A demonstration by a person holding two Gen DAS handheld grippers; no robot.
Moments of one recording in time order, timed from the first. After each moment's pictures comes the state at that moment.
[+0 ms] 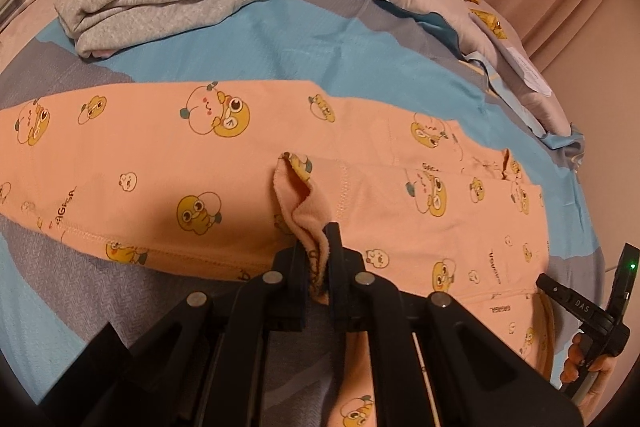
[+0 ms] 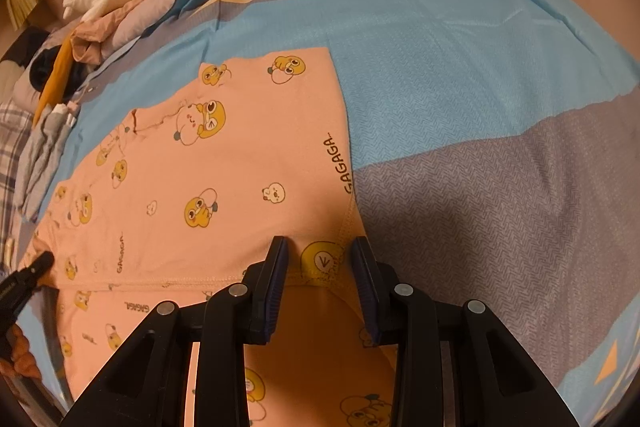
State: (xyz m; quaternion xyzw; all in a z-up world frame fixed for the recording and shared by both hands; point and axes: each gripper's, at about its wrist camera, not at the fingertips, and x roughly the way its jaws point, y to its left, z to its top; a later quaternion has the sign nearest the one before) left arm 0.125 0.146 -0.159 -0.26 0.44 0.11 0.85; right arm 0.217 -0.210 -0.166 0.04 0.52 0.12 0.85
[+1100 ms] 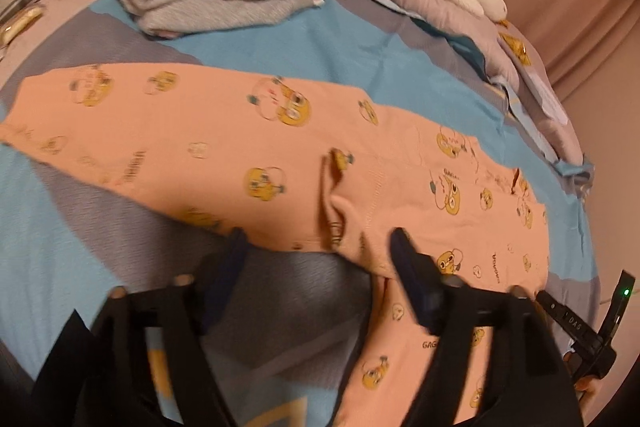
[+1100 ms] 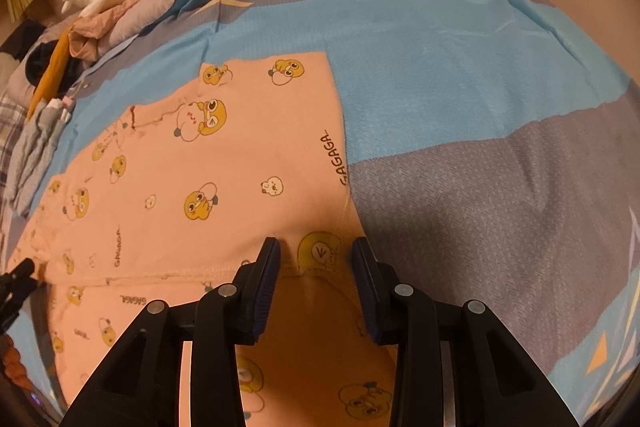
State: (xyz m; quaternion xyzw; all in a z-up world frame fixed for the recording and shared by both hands) left arm 0.082 0.161 -0.139 -0.30 0.43 0.17 0.84; right arm 0.207 -0.210 -0.157 0.02 0.51 0.10 0.86
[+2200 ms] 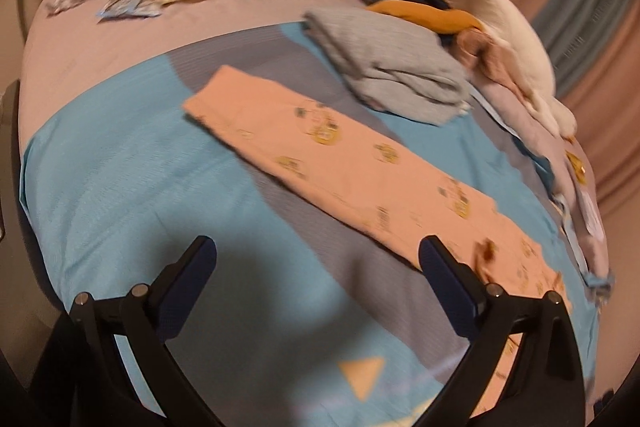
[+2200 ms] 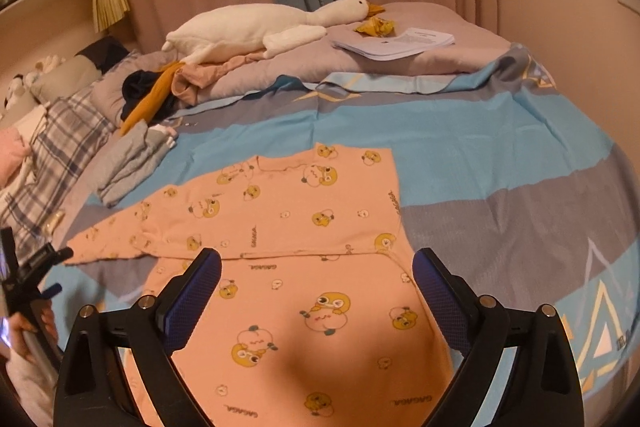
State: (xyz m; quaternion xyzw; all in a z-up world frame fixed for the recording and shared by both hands) left arm -0.034 0.251 -0.134 -0.36 0.33 0.34 0.80; right arm 0.100 -0.202 -0.067 0.01 0.36 0.18 0.91
